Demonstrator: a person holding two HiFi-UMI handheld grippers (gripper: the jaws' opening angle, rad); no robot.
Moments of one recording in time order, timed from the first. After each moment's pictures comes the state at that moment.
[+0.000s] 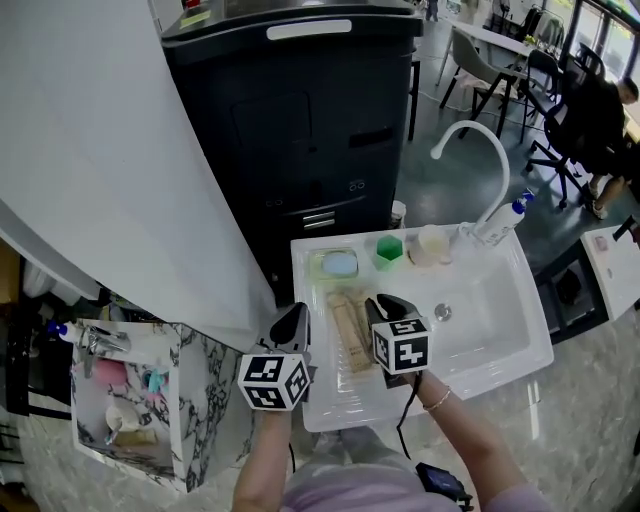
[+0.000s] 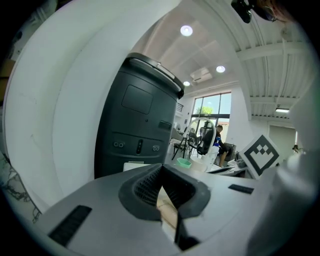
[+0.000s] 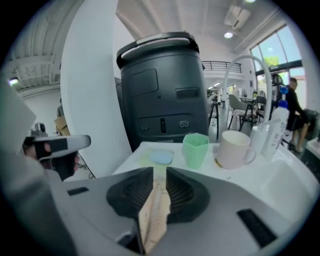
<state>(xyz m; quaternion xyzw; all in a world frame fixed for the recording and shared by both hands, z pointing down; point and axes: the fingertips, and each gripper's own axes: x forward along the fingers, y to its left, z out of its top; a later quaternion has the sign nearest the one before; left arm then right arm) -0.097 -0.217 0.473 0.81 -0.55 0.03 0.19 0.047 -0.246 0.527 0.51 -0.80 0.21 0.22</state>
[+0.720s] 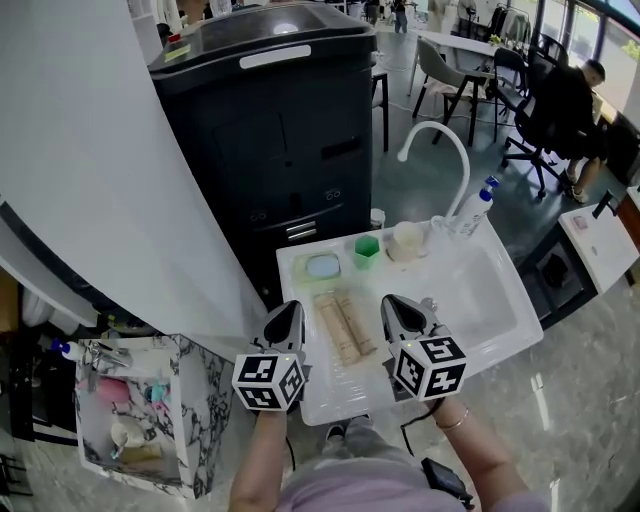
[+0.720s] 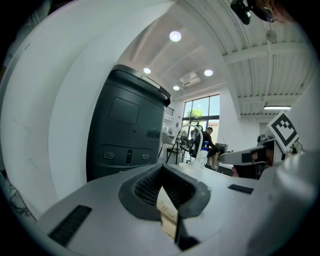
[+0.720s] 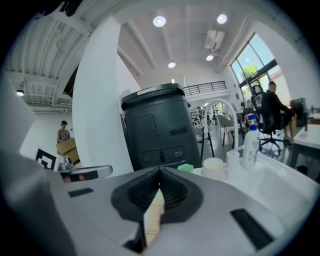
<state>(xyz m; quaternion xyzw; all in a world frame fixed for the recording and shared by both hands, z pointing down) -0.076 -0.193 0.427 0.84 -0.52 0.01 0.14 0.089 -0.175 0.410 0.56 -0.81 0.17 0.07</state>
